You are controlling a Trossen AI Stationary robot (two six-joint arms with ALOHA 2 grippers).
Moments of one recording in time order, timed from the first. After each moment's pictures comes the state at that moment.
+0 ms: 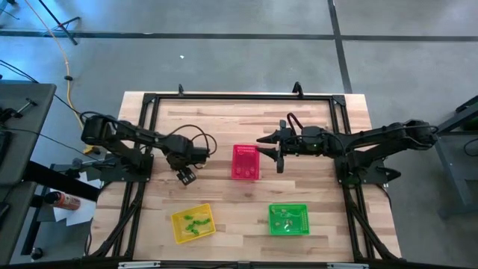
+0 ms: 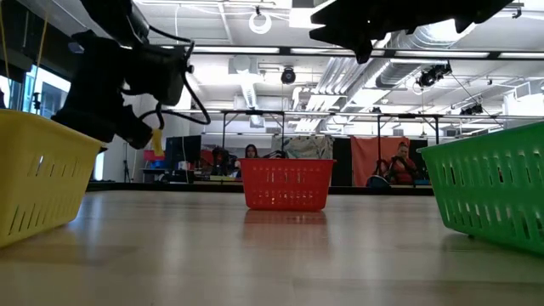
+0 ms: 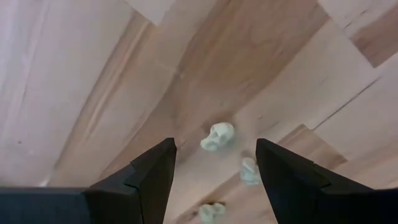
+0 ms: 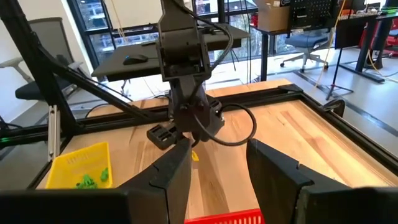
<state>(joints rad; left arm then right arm) 0.02 1.54 0.75 -0.96 0.07 -0.62 0.02 1.21 0.68 0.40 0.10 0.12</state>
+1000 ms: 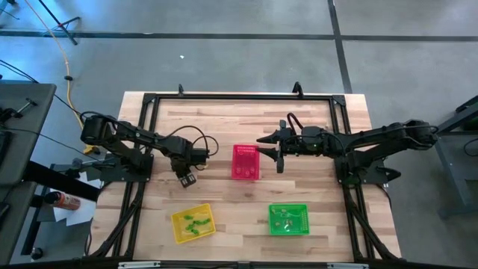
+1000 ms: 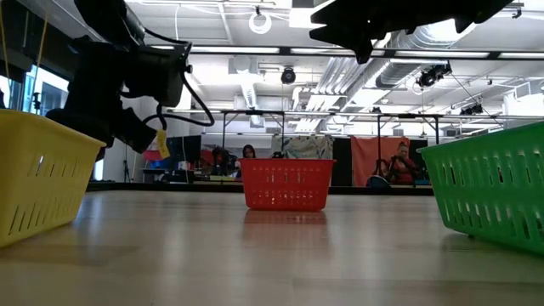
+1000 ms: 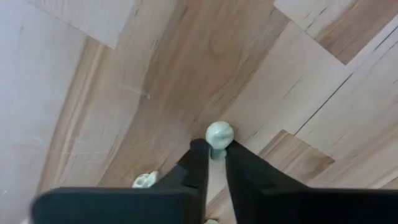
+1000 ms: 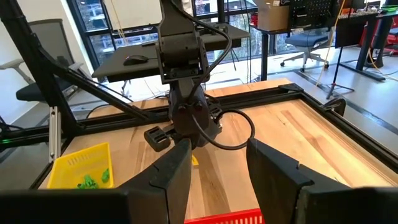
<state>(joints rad) 0.02 1.56 0.70 -0.85 0.08 -0.52 0.02 1.21 0.68 0.40 0.11 0.13</state>
